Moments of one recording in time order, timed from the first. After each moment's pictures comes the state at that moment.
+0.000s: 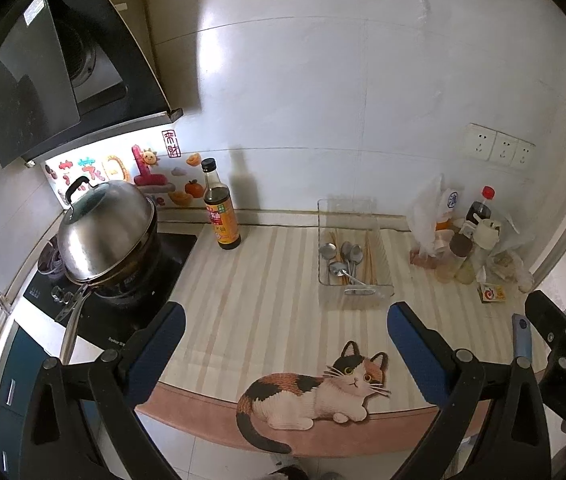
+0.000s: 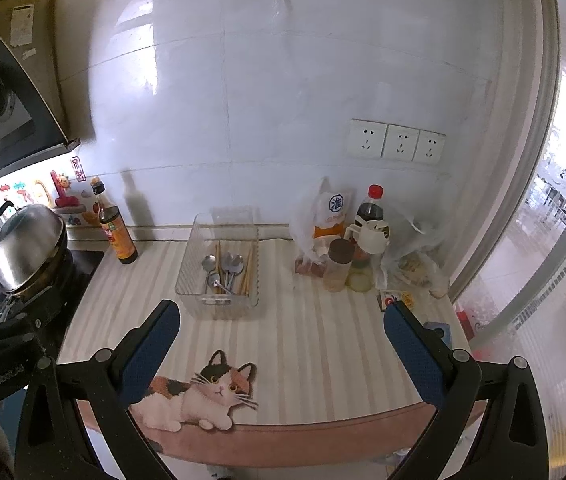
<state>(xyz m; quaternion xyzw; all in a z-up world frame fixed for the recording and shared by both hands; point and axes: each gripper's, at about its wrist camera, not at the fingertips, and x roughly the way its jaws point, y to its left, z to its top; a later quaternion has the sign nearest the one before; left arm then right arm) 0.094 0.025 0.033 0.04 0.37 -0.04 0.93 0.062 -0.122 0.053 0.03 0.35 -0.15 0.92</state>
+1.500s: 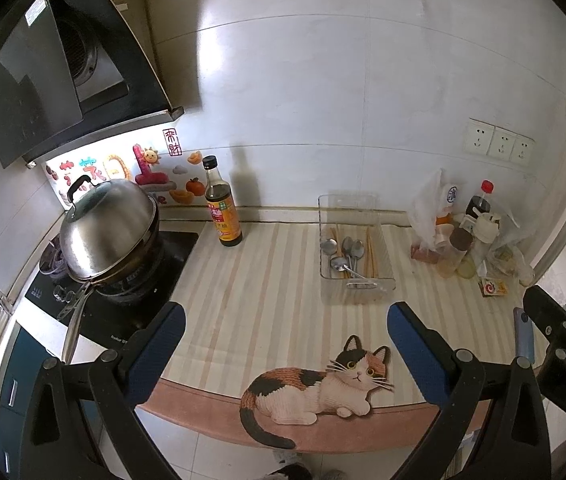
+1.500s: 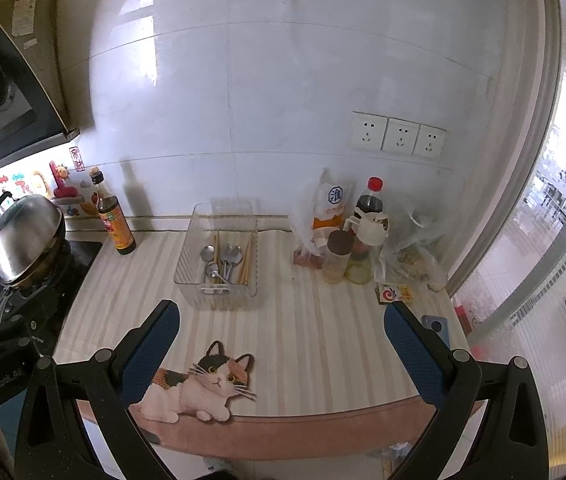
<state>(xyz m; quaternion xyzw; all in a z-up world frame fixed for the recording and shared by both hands) 0.091 0.034 0.029 0.06 0.37 -0.06 0.93 0.058 -0.124 0.046 0.03 0.36 -0.15 0.92</state>
